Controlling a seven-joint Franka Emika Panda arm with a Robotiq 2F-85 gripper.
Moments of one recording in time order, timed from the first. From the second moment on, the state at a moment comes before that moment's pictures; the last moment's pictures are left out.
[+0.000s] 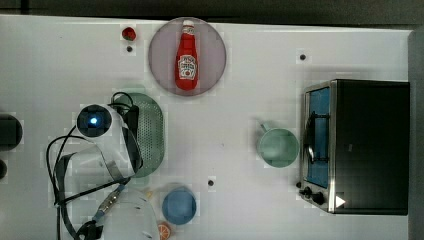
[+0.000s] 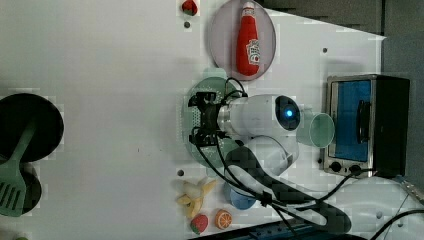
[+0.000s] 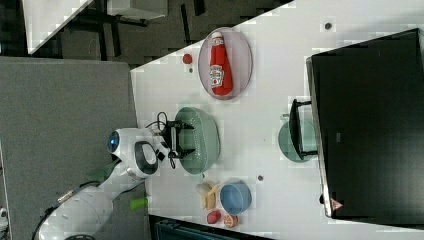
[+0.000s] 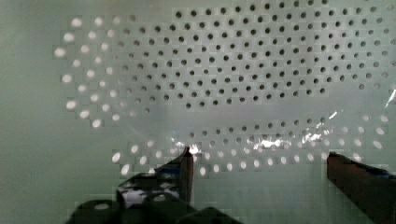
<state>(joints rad) 0.28 0.59 0.23 -2.09 0.06 1.10 1.25</state>
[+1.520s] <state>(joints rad) 0.46 0.68 0.26 -1.90 0.03 0.99 1.40</state>
